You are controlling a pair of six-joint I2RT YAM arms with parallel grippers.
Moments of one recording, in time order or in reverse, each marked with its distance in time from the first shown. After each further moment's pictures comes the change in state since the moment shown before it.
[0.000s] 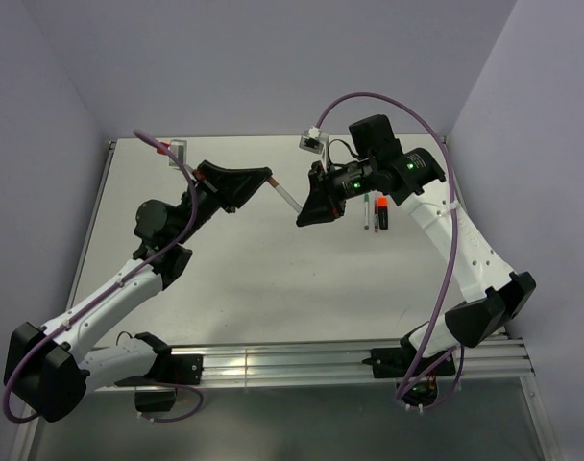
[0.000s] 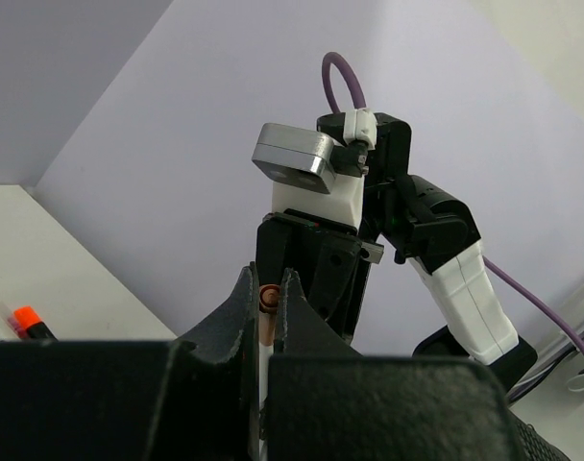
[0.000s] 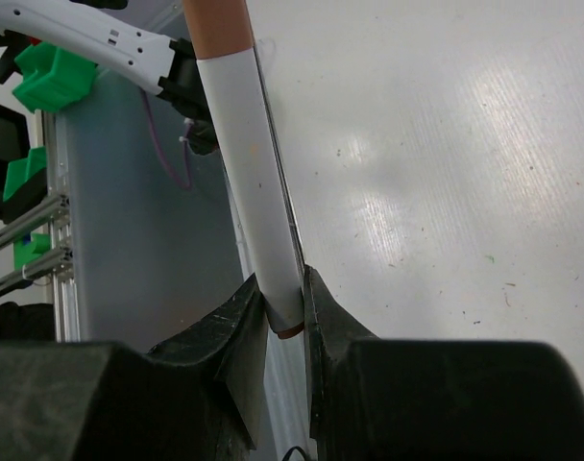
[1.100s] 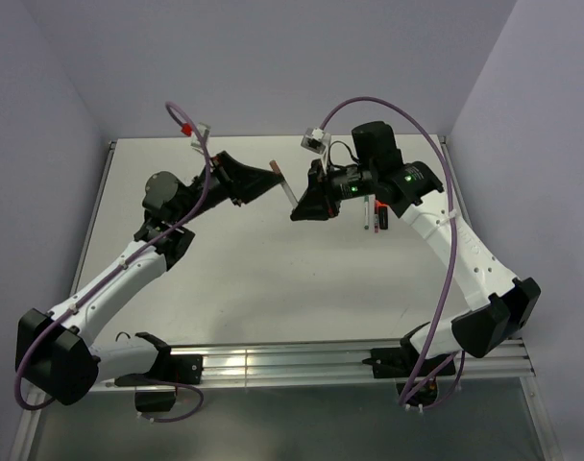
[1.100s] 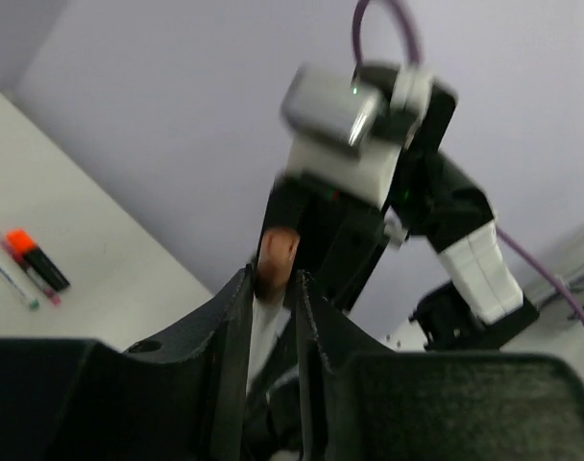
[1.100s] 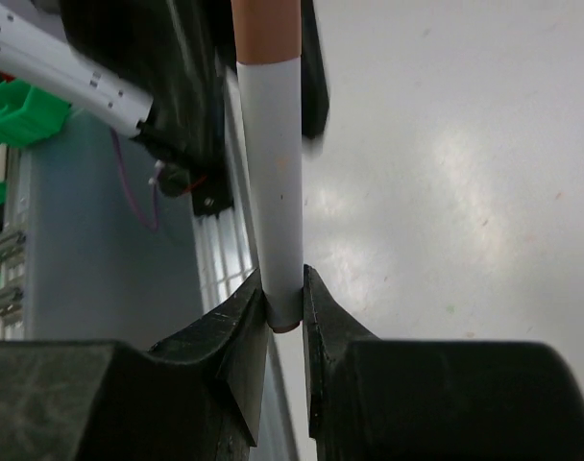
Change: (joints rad) left arm 0.066 0.090 0.166 -0.179 0.198 -0.007; right arm -0.002 -0.067 -0.161 0.209 0.012 0.047
